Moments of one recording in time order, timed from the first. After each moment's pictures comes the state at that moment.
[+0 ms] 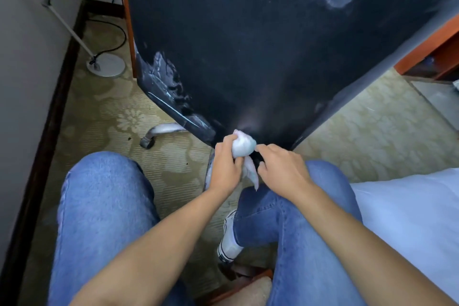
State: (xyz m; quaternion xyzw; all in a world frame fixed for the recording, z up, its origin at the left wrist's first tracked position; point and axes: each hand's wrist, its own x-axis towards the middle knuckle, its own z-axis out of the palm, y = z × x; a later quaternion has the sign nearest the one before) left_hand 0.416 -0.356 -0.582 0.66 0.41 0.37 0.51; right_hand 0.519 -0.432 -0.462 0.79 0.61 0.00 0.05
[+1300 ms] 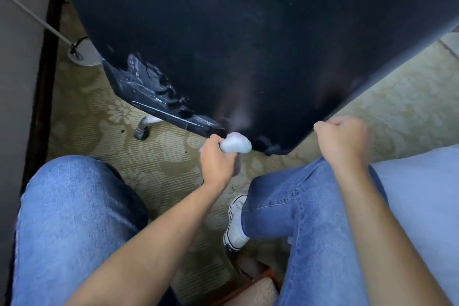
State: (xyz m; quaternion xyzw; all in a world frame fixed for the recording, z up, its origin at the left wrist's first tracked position) left_hand 0.446 -0.348 -0.604 0.59 0.57 0.29 0.49; right_hand 0.602 -0.442 -0.433 0.94 0.15 -0.07 -0.31
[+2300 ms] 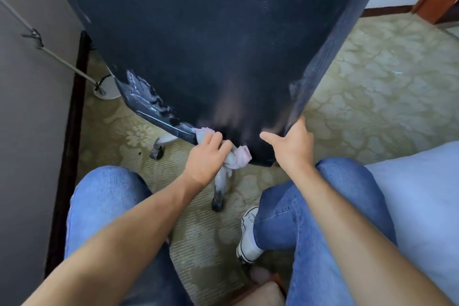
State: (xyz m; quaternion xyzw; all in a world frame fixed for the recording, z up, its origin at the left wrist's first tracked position) left_hand 0.410 -0.300 -0.588 0.95 0.23 0.23 -0.02; right_hand 0.576 -0.424 -0.471 0.86 0.26 -0.15 -0.41
